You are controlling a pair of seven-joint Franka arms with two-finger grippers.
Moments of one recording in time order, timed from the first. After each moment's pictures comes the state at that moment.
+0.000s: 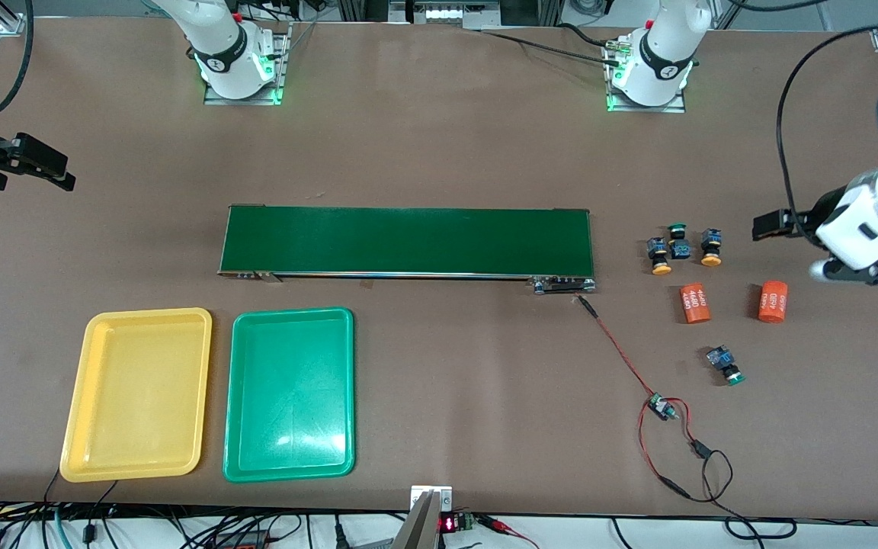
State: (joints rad) left arm 0.03 0.21 0.00 -1.64 0.02 1.65 0.06; right arm 0.01 0.05 -0.02 -1.50 0.01 1.52 0.00
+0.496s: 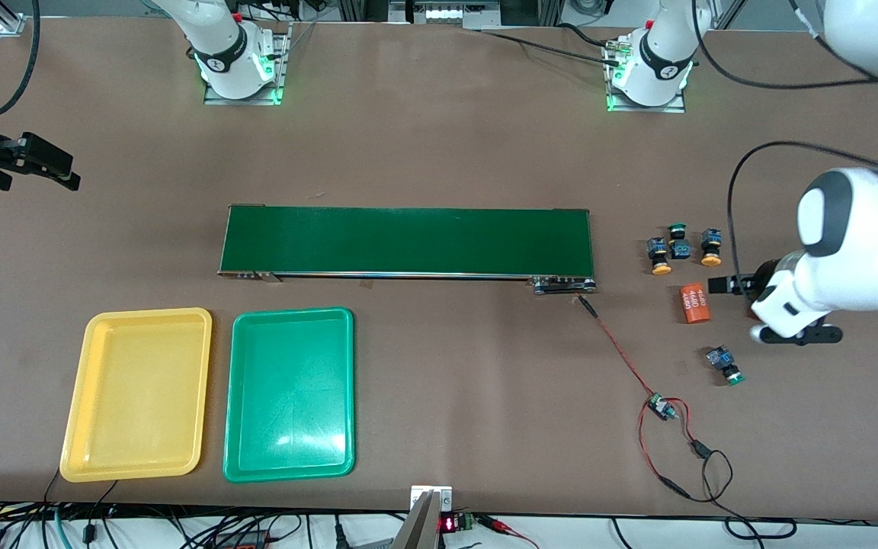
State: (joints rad) left arm 0.03 0.47 0.00 -1.64 0.02 1.85 -0.03; right arm 0.02 0.05 -0.01 -1.50 0.01 1.52 0.00
